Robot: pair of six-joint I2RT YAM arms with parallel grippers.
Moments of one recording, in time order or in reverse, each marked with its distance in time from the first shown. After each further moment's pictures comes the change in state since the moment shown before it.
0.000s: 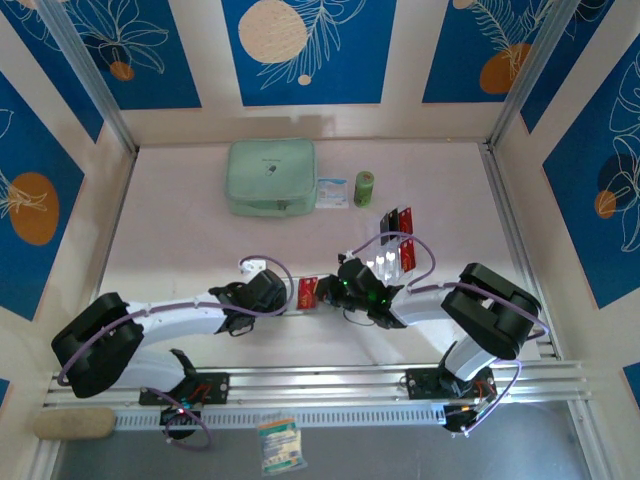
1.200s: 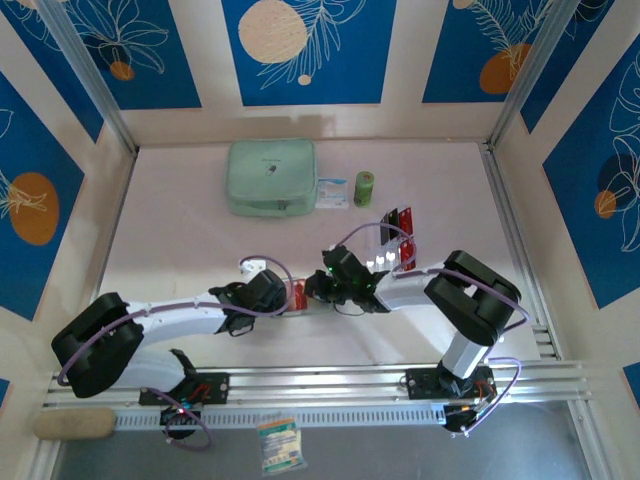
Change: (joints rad) left arm 0.000 0.000 0.000 0.000 0.000 0.000; right arm -0.025 0.124 0.196 -0.182 -0.169 -0.066
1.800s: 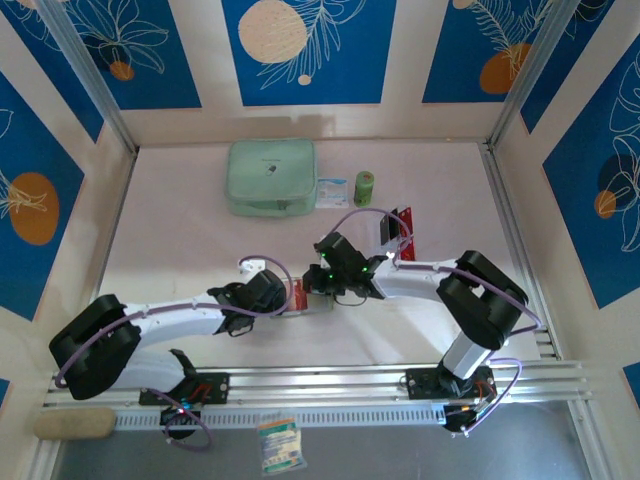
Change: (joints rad) left arm 0.000 -0.019 -0.005 -0.002 0.000 0.000; right arm -0.016 -0.032 0.152 -0.288 -0.034 -0.160
